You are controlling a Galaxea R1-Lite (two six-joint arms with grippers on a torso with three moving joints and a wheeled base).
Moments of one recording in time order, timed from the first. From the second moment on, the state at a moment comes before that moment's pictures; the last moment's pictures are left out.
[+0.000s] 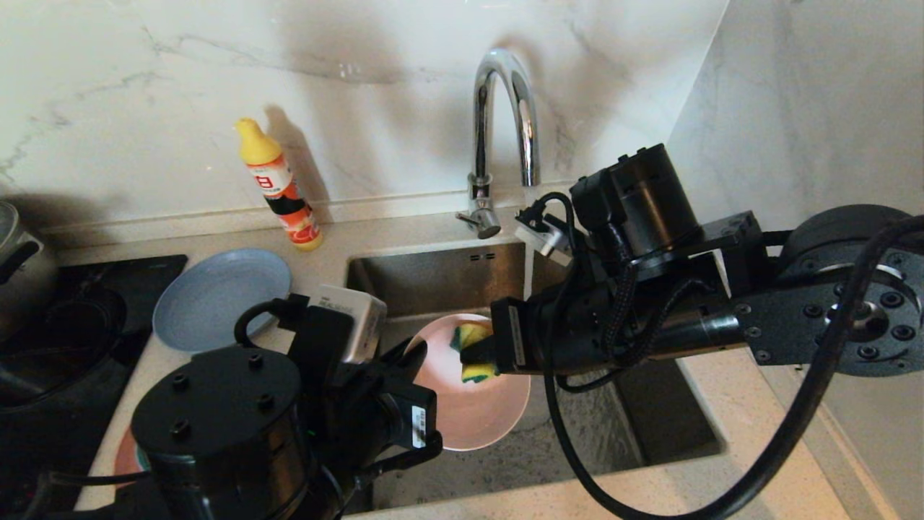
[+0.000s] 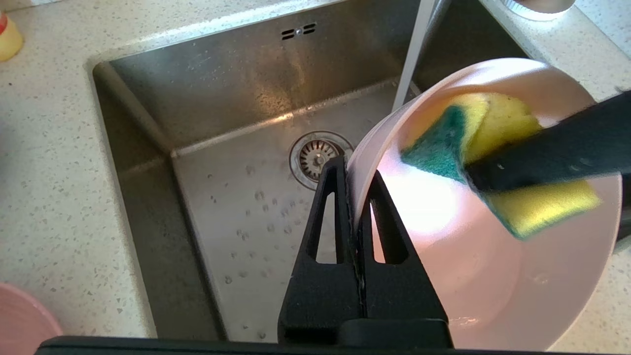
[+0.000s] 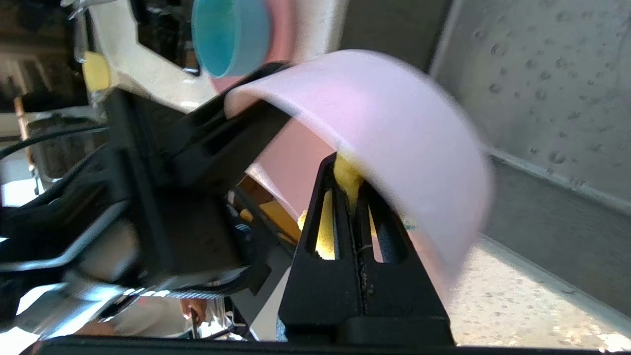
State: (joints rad) left arm -0.94 1.61 -0.51 -0.99 0.59 -0.04; right arm 0.79 1.80 -1.44 0.18 0.27 0.59
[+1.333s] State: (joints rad) left arm -0.94 1.61 -0.52 -1.03 0.59 -0.03; right arm 0.86 1.72 -1.36 0.26 0.27 0.59
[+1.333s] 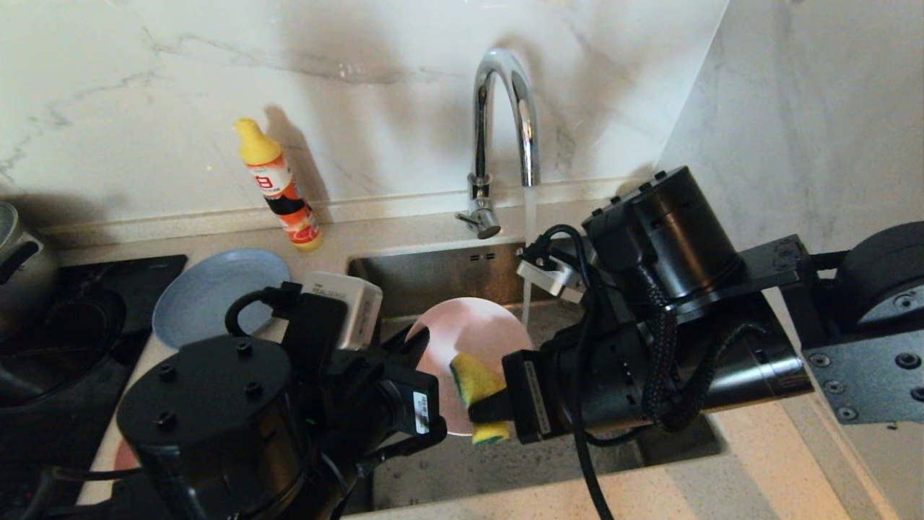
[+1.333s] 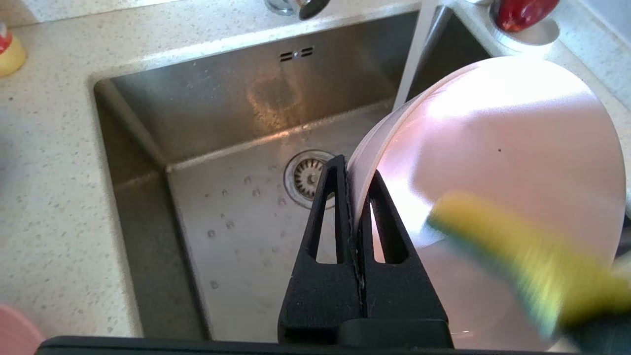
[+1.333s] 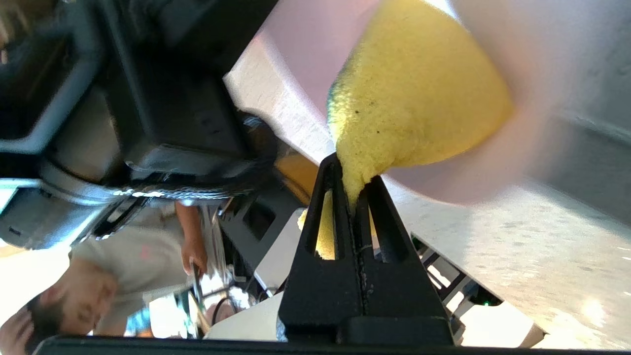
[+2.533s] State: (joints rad) left arm -0.93 1.62 -0.53 -1.03 0.58 -0.03; right arm 0.76 1.68 -1.38 0.26 0.28 0.59
